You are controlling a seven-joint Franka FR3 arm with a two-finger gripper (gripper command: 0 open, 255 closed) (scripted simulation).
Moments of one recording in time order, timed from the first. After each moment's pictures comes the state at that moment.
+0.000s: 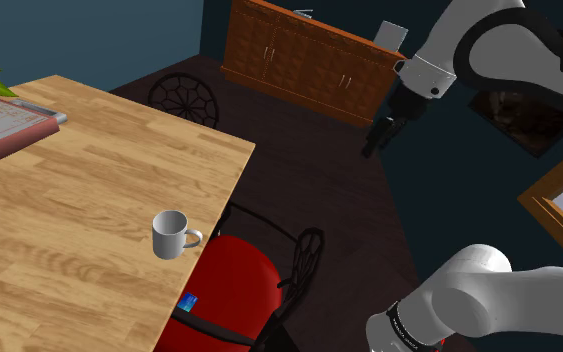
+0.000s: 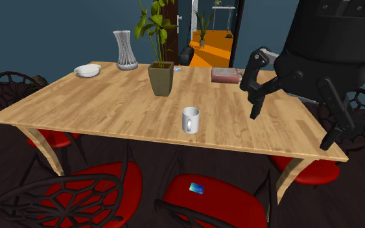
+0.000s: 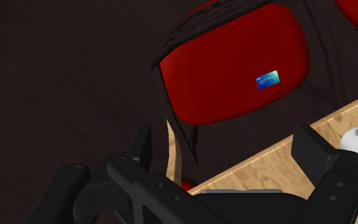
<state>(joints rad) 0.00 -0.75 0.06 -2.30 0.06 1.61 -0.09</state>
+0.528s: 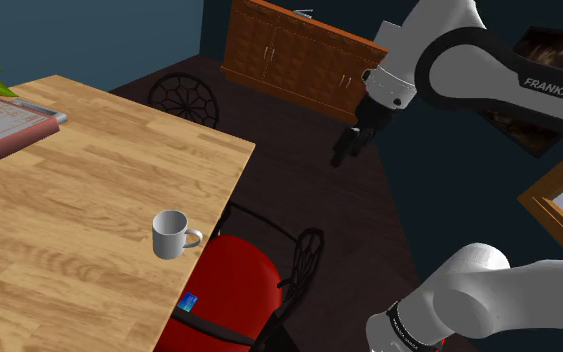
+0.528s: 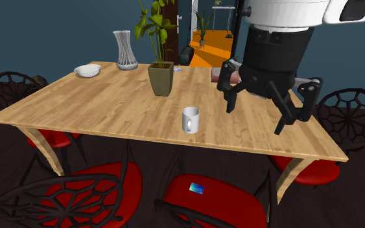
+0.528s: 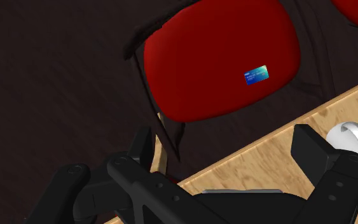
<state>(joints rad) 0.03 -0.66 0.17 -2.32 0.11 1.73 0.01</state>
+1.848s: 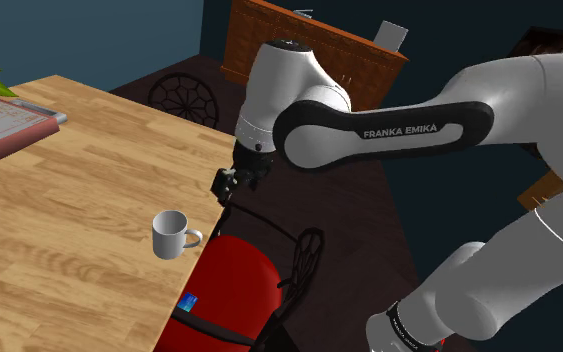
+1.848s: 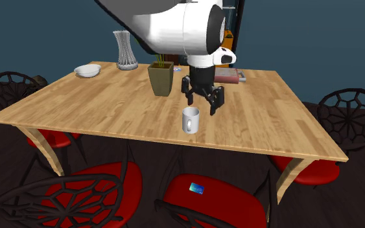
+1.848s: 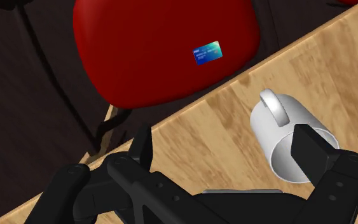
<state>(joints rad) 0.08 -0.08 0.53 -2.10 0.00 2.09 0.44</state>
